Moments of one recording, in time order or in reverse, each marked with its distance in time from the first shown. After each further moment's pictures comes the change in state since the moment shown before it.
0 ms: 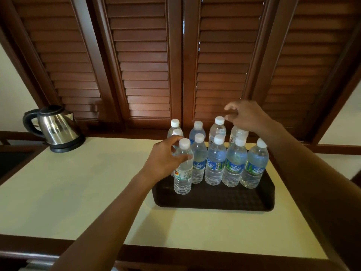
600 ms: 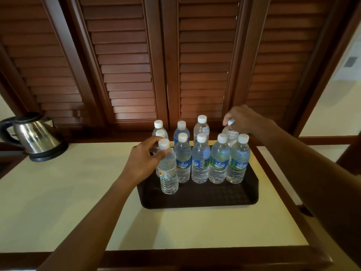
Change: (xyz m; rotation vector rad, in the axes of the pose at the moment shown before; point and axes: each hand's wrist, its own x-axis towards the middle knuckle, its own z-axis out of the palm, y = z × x) left_hand -0.003 0.002 -0.005 0.000 0.050 -0.018; right_hand 0.003 0.070 0.000 -0.196 -0.134 -0.042
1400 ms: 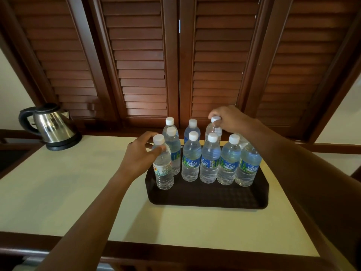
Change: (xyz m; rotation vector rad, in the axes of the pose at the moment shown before) left_hand -0.005 -0.015 -0.023 0.034 0.079 -0.142; right_hand 0.035 -0.061 0.020 0.102 0.010 -0.131
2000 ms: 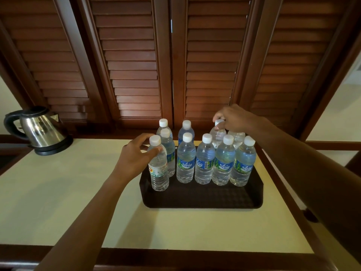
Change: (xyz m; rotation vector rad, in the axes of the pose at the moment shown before) left_hand 0.010 -0.006 0.008 -0.021 -0.016 0.003; right_hand -0.014 0.021 -0.019 -0.072 -0.046 -0.020
